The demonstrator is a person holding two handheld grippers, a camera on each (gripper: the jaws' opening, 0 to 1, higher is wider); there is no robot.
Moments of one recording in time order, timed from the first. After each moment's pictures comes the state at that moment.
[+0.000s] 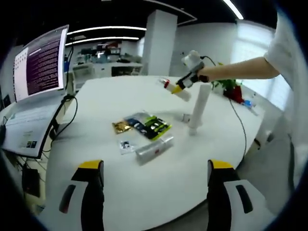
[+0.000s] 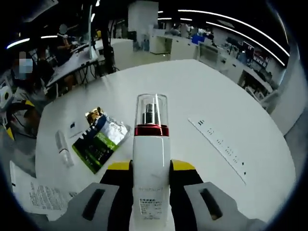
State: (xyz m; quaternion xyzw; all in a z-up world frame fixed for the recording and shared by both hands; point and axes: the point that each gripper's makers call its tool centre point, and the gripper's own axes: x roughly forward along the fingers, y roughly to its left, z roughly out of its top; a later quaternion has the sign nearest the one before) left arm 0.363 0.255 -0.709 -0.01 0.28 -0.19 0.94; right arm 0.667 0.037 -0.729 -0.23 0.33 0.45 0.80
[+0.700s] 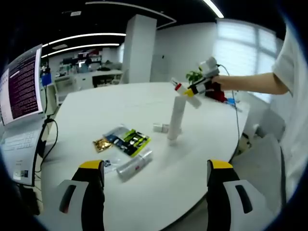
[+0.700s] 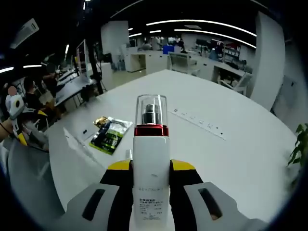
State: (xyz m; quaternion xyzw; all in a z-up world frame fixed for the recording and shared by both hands) left arm 0.368 0.204 -0.670 0.00 0.25 -0.28 0.93; right arm 0.574 -0.069 -0.675 -0.12 0.30 0.37 0.87
